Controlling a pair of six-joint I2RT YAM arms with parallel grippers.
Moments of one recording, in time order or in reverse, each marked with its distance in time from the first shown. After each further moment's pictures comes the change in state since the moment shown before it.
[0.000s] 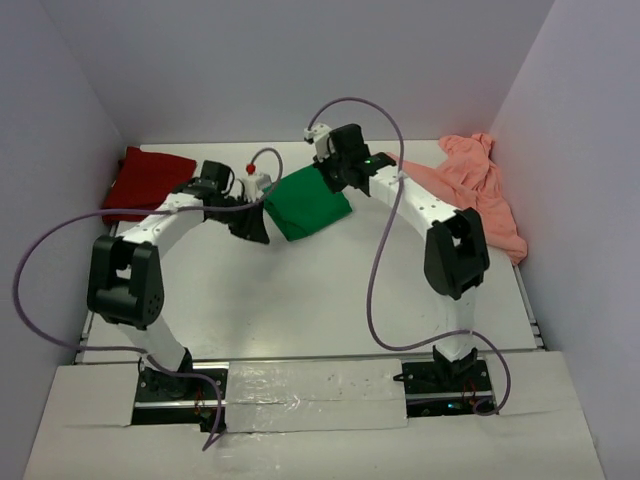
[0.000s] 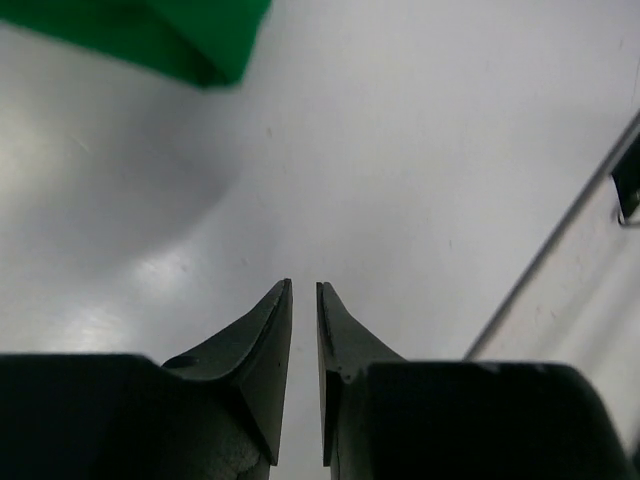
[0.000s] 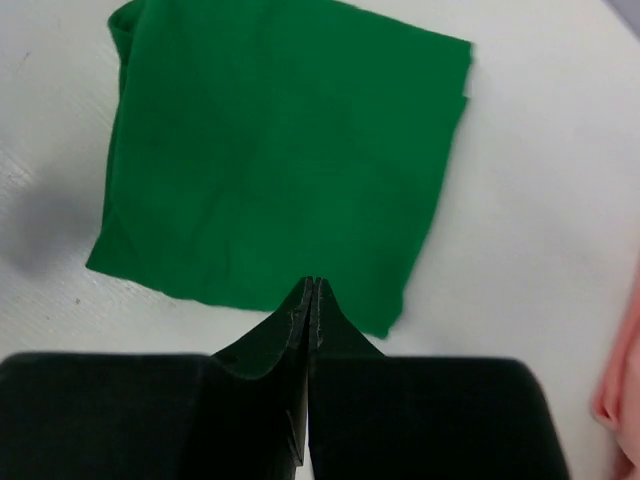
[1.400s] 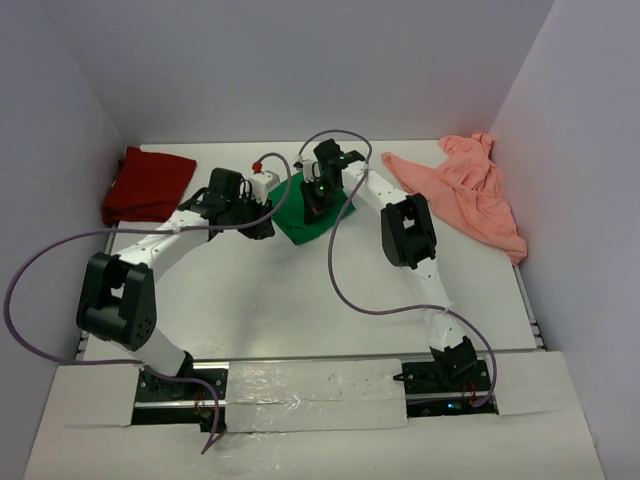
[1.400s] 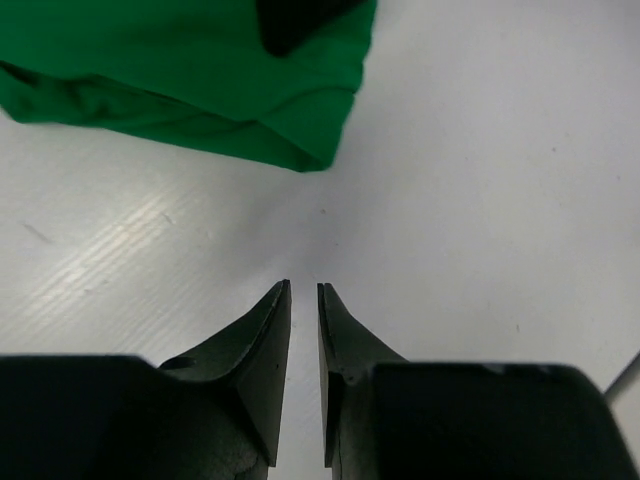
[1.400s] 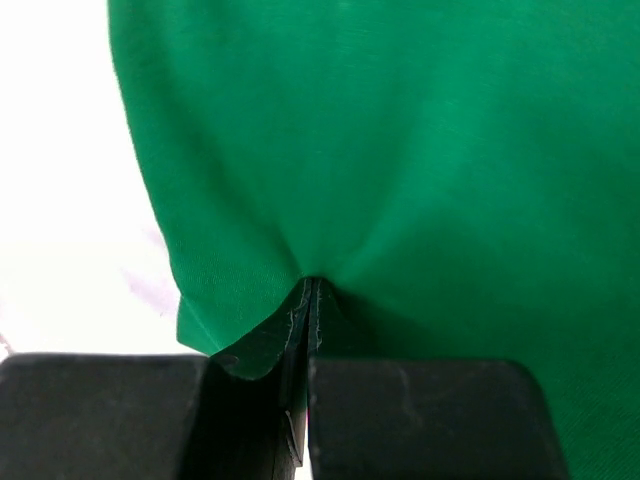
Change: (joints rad) left arm -0.111 -0.083 -0.156 0.259 -0.228 -0.059; right arm -0.021 0.591 0.550 -0.451 -0.438 0.193
